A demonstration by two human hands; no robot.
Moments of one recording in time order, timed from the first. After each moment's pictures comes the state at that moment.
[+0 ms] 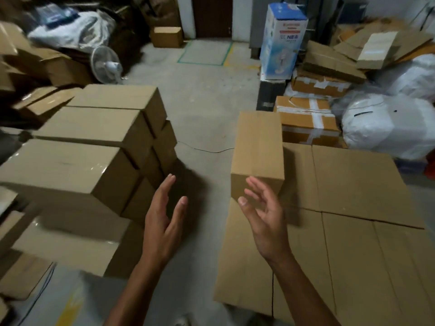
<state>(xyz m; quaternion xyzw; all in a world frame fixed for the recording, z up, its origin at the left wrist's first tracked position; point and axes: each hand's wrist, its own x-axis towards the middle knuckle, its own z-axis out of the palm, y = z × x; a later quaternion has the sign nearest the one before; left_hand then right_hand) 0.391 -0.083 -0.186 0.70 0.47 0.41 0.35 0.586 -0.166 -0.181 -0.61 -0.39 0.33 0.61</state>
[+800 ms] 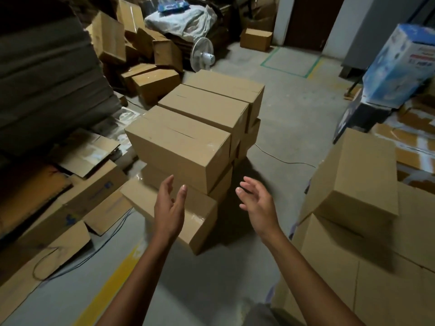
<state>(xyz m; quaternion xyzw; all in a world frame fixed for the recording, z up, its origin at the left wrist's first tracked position) 0.042 -0.026 -0.225 0.50 0.65 0.47 0.33 0.254 -0.032 -0.224 -0.58 -0.45 0.48 0.48</state>
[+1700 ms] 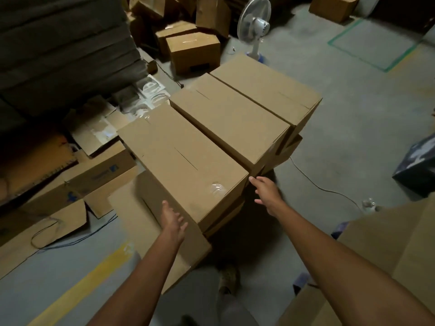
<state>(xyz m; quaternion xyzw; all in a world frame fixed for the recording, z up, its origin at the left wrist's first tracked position) 0.080 0.289 -0.366 -0.14 0.66 0.53 0.52 0.316 0.410 -0.347 -0.67 -0.42 0.59 0.20</state>
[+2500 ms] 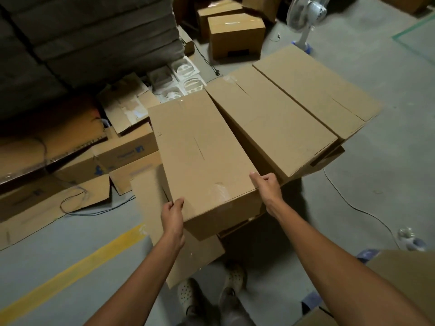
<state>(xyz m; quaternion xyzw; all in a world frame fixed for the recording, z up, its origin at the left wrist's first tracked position) 0.034 0.296 -0.365 -0.07 0.74 0.53 0.42 0.228 0.457 -0.366 -0.66 -0.49 0.54 0.16</state>
